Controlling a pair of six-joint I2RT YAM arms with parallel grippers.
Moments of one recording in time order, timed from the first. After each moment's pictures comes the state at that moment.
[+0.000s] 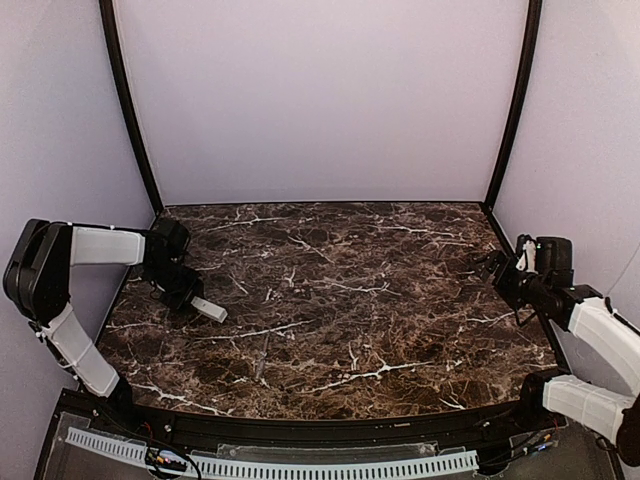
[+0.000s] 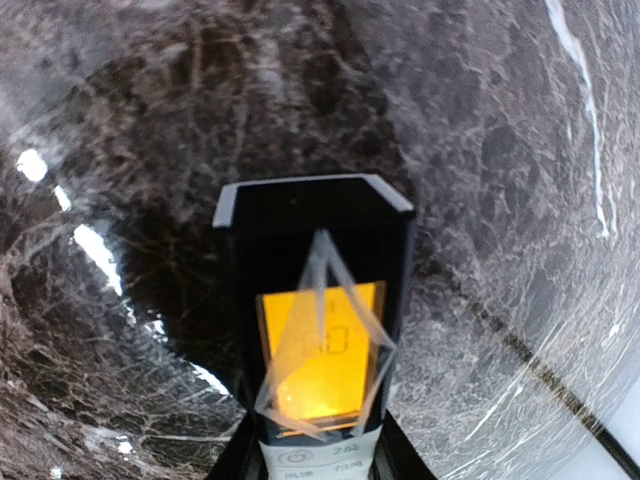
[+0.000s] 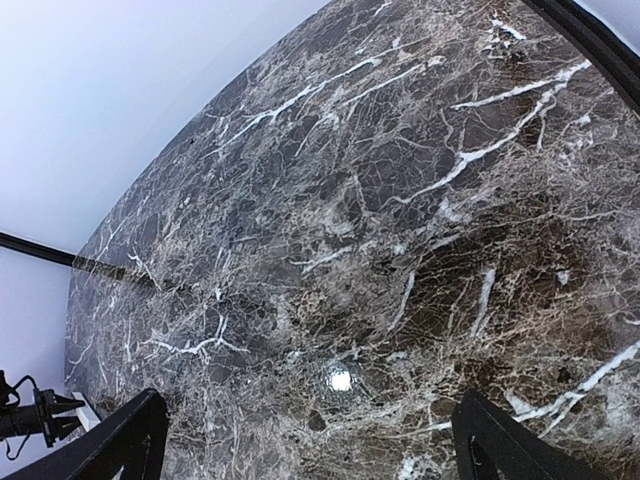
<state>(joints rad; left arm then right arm) -0.20 1.64 0.92 -0.58 0.10 -1.38 0.03 0.82 0.45 -0.23 -0.27 0.64</state>
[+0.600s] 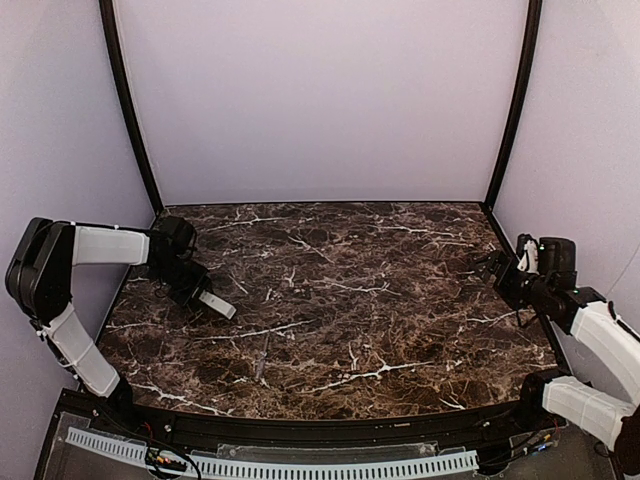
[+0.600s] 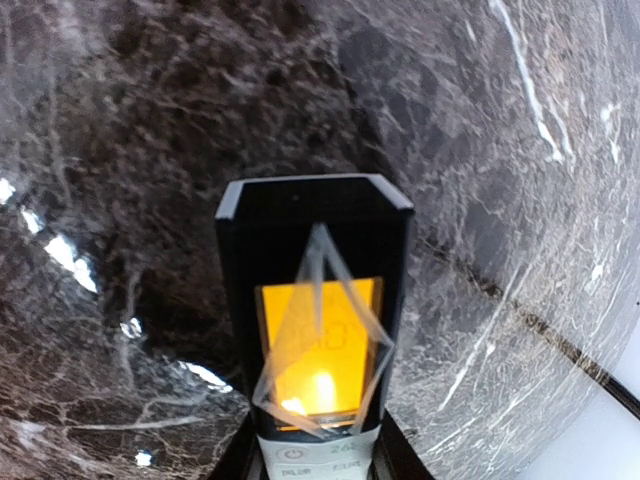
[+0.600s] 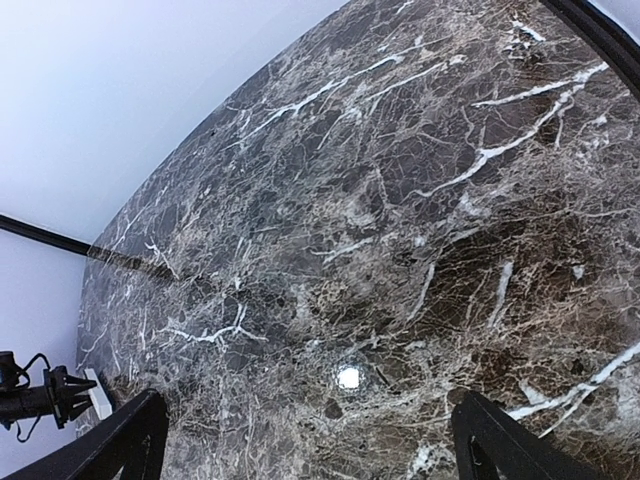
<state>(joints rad) -0.24 1.65 0.94 -0.51 0.16 -1.32 0.03 0.77 0.45 -0.26 -0.31 0.64</state>
